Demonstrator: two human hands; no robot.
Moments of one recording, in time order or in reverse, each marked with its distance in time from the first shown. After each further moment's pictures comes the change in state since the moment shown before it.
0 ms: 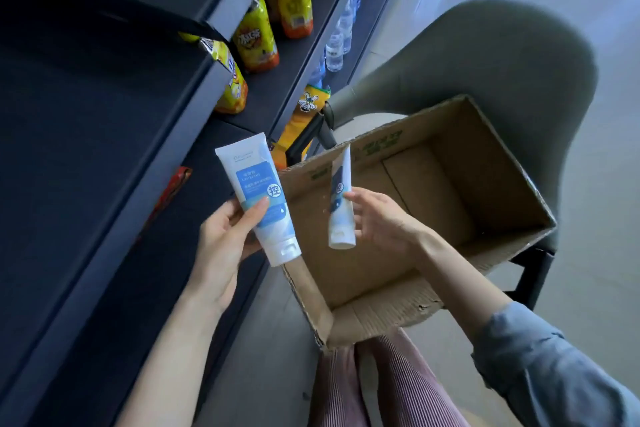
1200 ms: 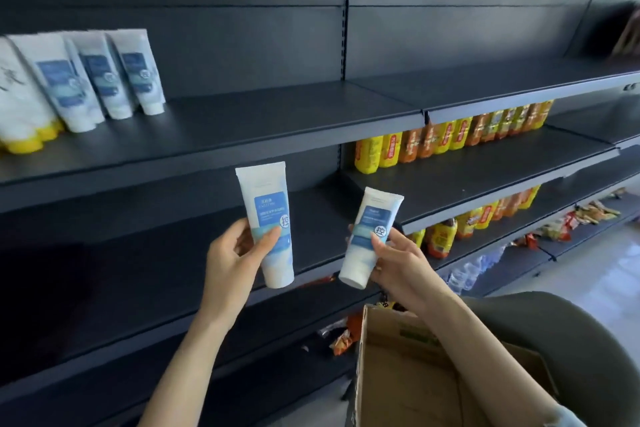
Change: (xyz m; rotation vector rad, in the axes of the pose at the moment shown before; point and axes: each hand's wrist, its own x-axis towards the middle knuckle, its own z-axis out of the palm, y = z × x) left_hand -0.308 0.133 -0.052 0.021 0.660 0.873; right_hand -0.232 -0.066 0.260 -0.402 -0.647 -0.295
